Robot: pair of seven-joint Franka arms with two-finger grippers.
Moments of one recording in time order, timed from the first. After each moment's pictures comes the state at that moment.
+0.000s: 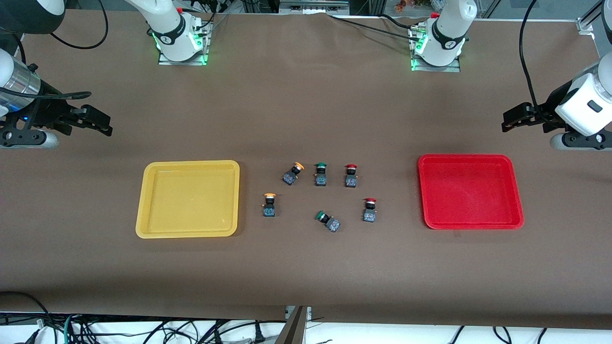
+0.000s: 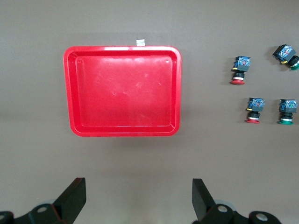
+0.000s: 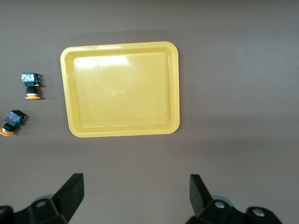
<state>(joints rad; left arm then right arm) -0.04 0.11 0.00 -1.49 -0.02 1.49 -0.06 0.21 0.10 -0.13 -1.54 0.02 1.61 0.09</state>
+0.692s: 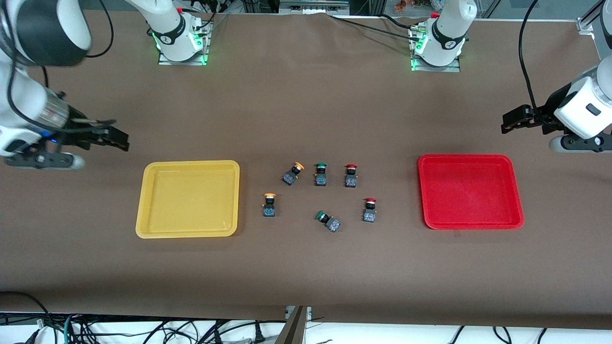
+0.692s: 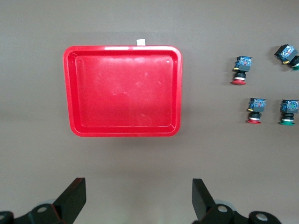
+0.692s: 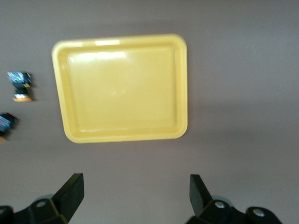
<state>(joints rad) -0.04 0.13 0.00 -1.49 -0.02 1.49 -0.06 0.22 0.23 -0.11 -1.56 0.04 1.67 0.12</state>
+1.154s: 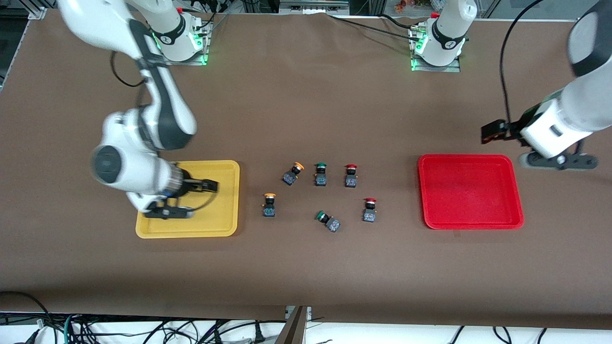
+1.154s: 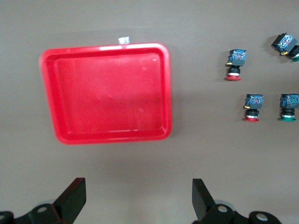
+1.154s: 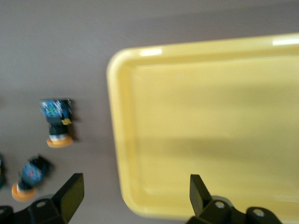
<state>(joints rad) -0.11 0.24 -0.01 -1.46 -0.02 1.54 -0.07 0.41 0.61 -0.10 -1.54 0.27 2.13 0.21</state>
